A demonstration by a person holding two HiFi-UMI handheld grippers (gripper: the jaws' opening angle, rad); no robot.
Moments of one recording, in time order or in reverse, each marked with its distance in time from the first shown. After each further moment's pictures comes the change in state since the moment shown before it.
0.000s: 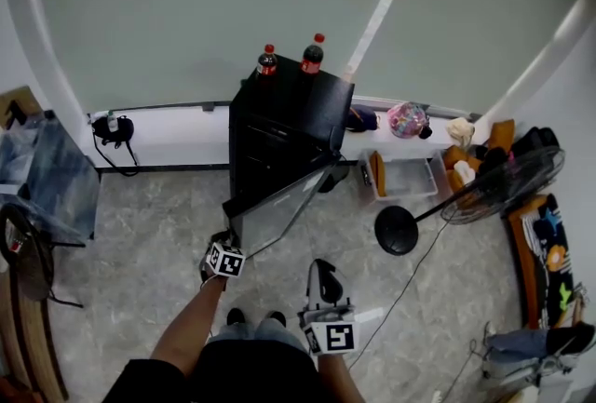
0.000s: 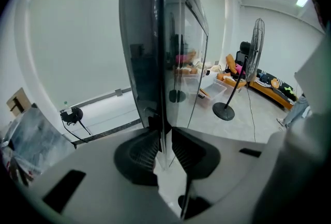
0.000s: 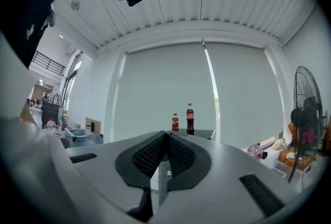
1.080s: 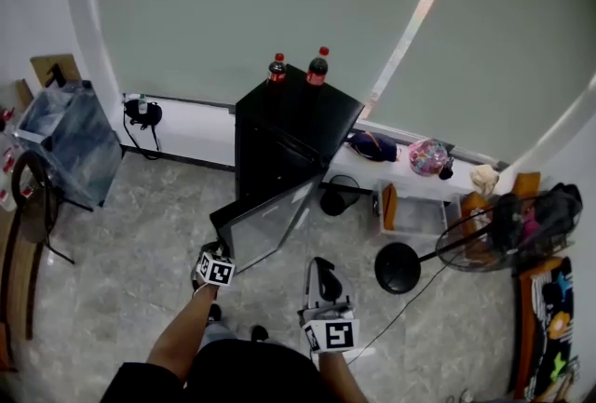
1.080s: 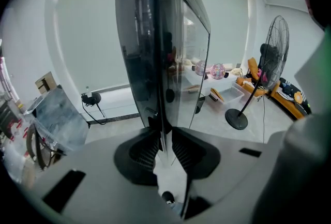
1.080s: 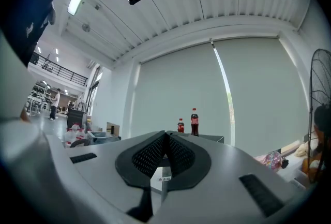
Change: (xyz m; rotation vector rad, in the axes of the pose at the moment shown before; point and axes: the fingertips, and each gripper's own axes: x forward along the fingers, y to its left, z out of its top) left arm -0.020 -0.072 -0.026 -0.195 0.018 0.191; right arm -0.018 -0.106 0.010 0.000 -0.035 0.262
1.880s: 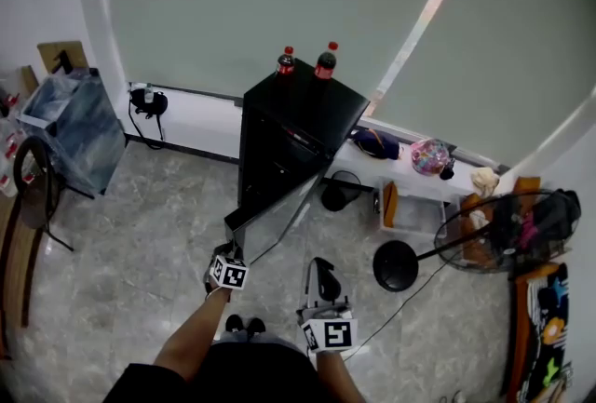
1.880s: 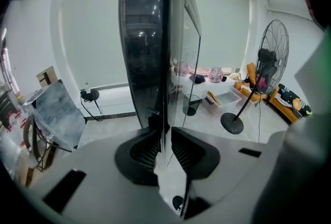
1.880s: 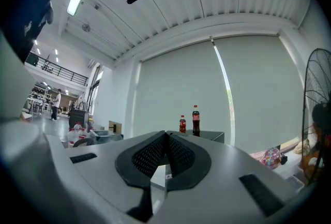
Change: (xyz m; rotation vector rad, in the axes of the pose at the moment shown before) left arm -0.016 -0.045 -0.020 -0.046 -0.021 -0.003; right arm -0.022 0.016 -0.002 0.013 0.016 0.012
